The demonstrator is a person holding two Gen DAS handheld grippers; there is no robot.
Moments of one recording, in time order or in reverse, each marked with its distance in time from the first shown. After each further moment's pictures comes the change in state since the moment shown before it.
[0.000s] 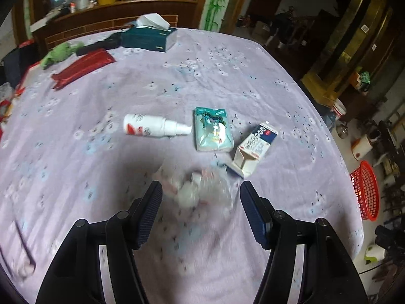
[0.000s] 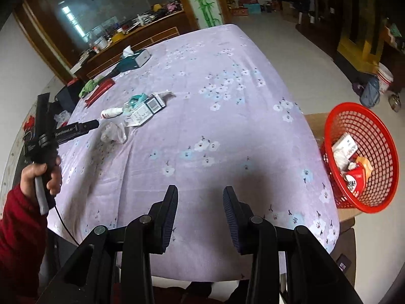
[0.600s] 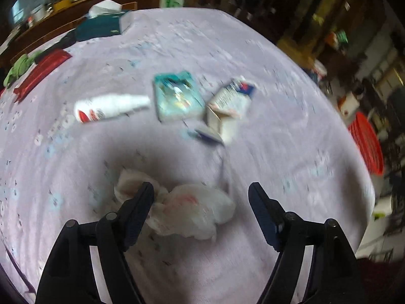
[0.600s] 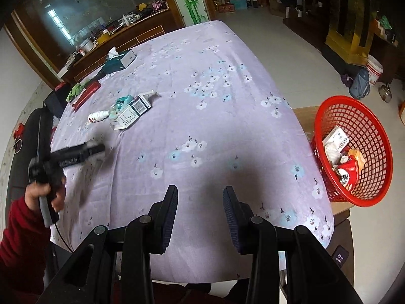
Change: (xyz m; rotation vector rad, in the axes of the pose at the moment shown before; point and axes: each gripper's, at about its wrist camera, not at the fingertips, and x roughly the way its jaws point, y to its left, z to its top) left arm 0.037 -0.035 -0.035 0.233 0.091 -0.023; right arm 0.006 -0.003 0.009 0.040 0.019 -0.050
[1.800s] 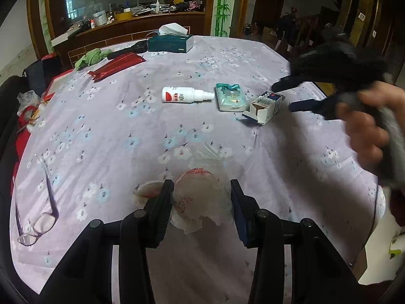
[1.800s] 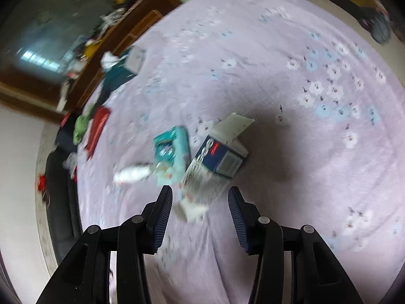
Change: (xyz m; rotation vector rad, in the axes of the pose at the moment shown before) left arm -0.096 0.021 -0.087 -0.188 -0.168 0.194; right arm 0.182 0.127 0.137 0.321 0.156 0.183
